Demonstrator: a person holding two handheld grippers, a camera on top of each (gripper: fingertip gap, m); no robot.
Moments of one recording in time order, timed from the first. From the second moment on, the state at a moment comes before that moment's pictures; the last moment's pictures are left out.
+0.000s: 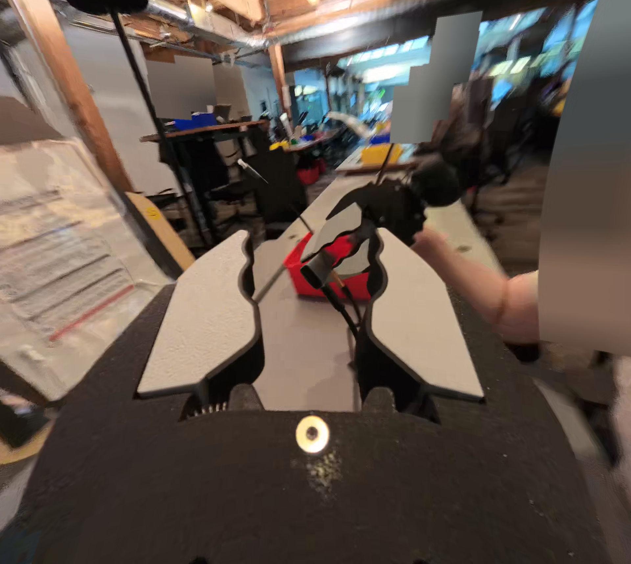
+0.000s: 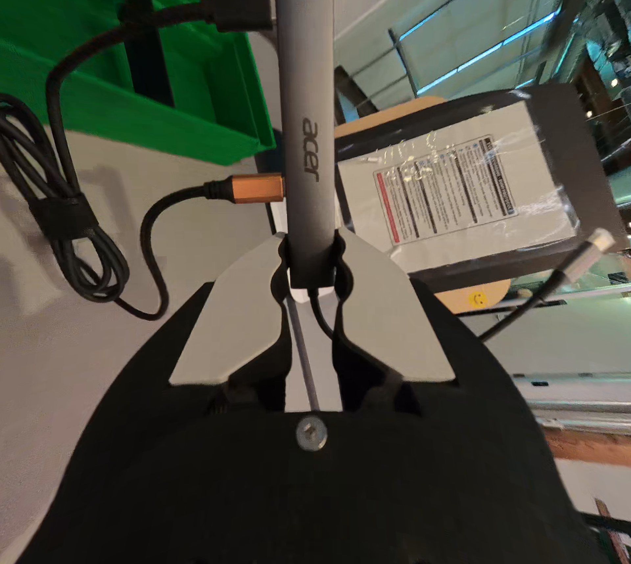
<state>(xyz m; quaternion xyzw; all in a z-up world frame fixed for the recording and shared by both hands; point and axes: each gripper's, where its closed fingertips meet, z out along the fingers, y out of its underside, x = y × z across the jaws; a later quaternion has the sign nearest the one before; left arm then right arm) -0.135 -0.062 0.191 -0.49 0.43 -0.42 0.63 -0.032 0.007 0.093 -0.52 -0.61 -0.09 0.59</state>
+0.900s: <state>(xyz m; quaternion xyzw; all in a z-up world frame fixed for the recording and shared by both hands) -0.088 -0.022 0.124 -0.50 0.52 -0.34 0.60 -0.045 -0.019 0.102 -0.44 -0.61 0.20 0.63</state>
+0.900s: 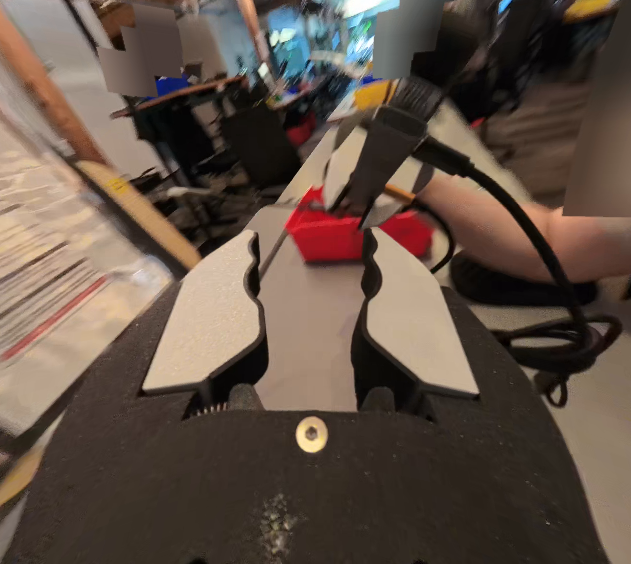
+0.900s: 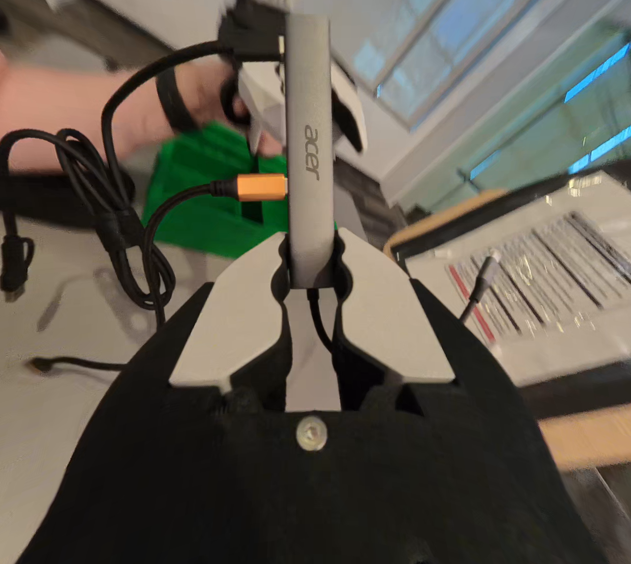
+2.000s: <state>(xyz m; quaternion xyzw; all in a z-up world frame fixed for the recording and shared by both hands) -0.072 0.028 0.137 -0.55 0.38 -0.19 0.72 -0.014 0.008 0.182 -0.50 -0.25 0.30 0.77</state>
